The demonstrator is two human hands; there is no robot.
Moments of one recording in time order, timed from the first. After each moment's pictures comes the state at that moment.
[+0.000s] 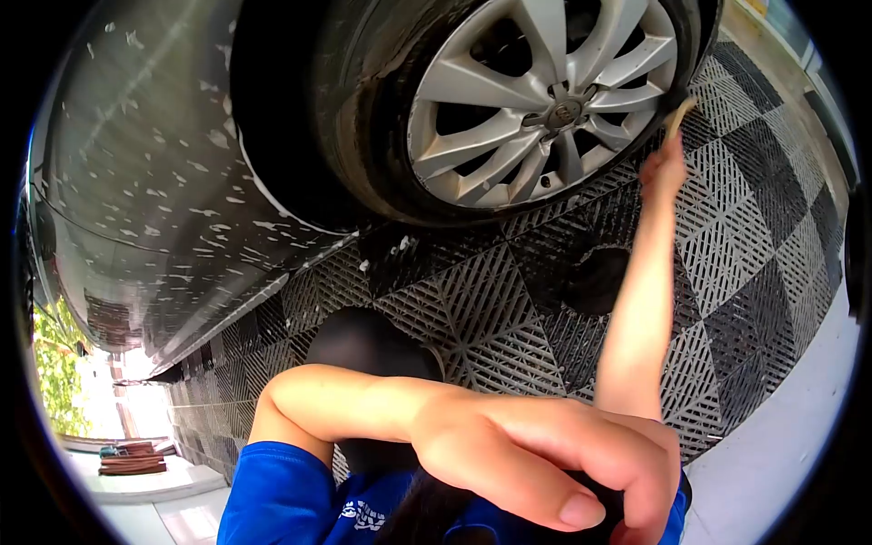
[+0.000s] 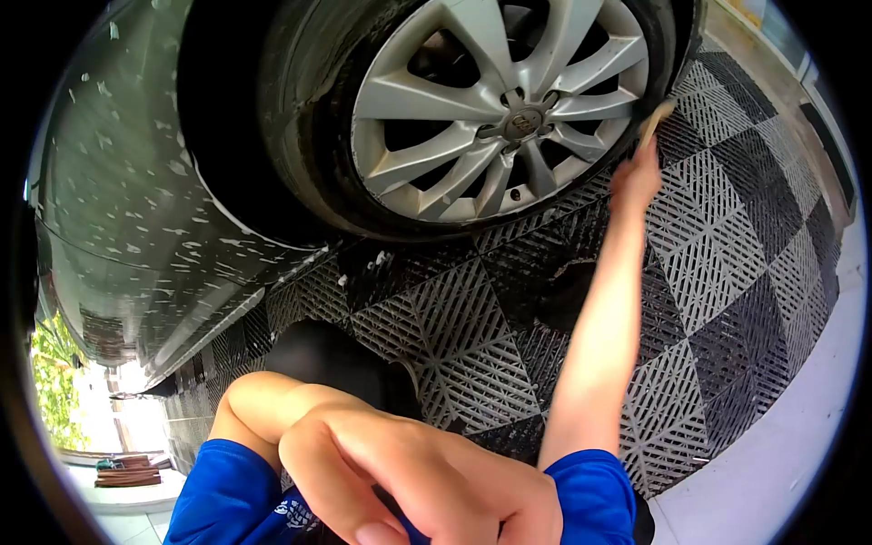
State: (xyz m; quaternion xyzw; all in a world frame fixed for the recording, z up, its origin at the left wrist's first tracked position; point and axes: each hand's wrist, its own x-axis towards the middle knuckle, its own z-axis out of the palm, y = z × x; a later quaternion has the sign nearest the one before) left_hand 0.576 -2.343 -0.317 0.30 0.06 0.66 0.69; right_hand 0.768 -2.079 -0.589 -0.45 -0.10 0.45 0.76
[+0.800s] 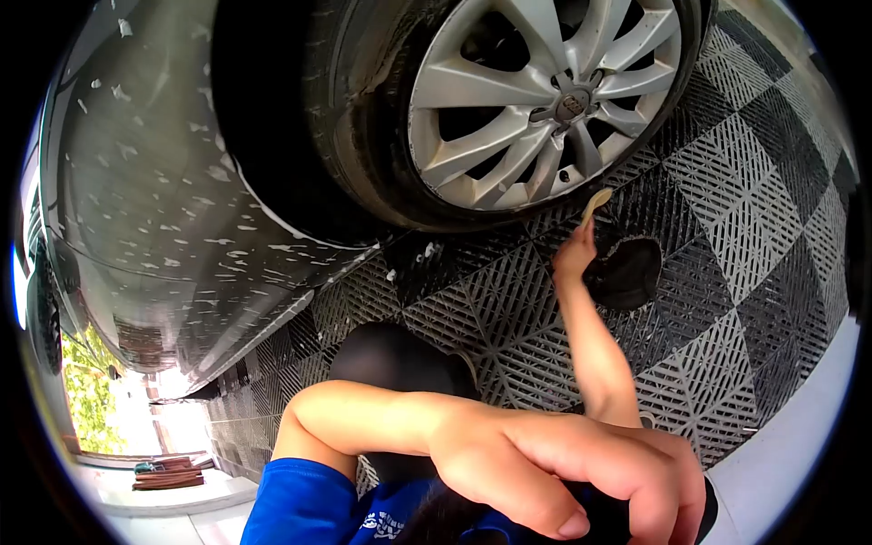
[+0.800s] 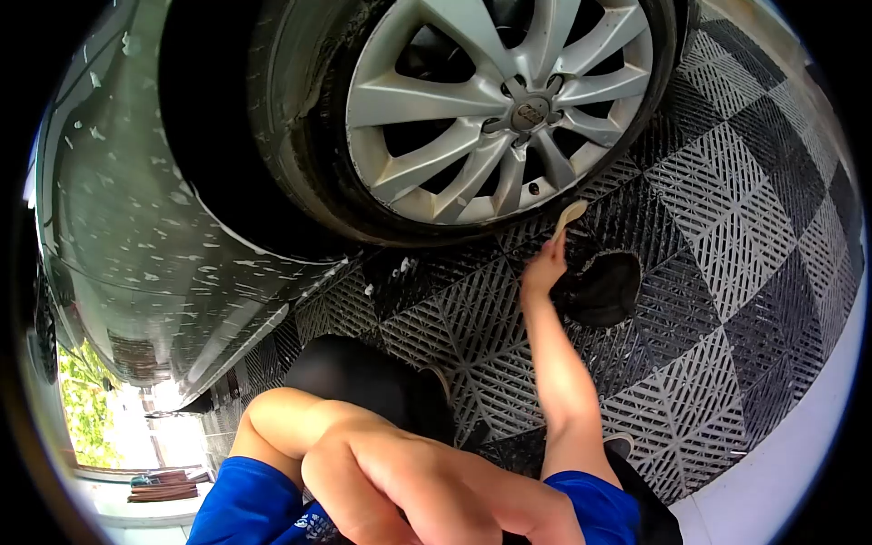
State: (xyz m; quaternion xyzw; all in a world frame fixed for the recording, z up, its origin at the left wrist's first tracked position) left_hand 0.589 -2.345 -0.322 0.25 0.07 0.71 0.65; right_hand 0.582 -2.172 -0.762 -0.52 -0.03 0.44 0.73
